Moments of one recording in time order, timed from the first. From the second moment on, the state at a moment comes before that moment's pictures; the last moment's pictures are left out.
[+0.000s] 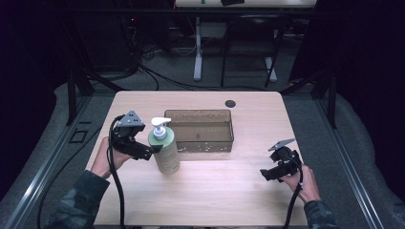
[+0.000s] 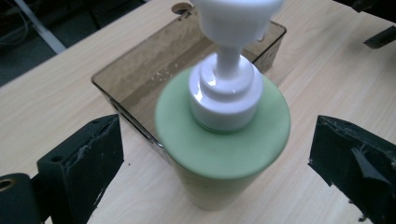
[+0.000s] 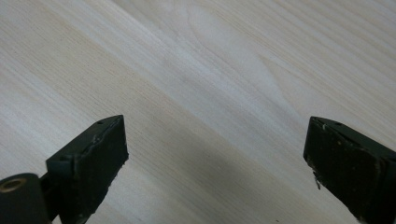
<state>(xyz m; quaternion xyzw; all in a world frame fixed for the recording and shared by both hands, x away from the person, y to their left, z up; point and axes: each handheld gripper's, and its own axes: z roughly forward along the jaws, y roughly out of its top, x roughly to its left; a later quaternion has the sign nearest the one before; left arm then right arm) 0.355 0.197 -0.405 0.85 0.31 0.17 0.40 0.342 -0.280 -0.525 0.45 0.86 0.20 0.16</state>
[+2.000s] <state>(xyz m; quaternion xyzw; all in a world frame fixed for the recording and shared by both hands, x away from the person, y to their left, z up) 0.389 0.171 -0.340 0.93 0.22 0.10 0.28 0.342 -0.283 -0.524 0.42 0.87 0.21 0.15</state>
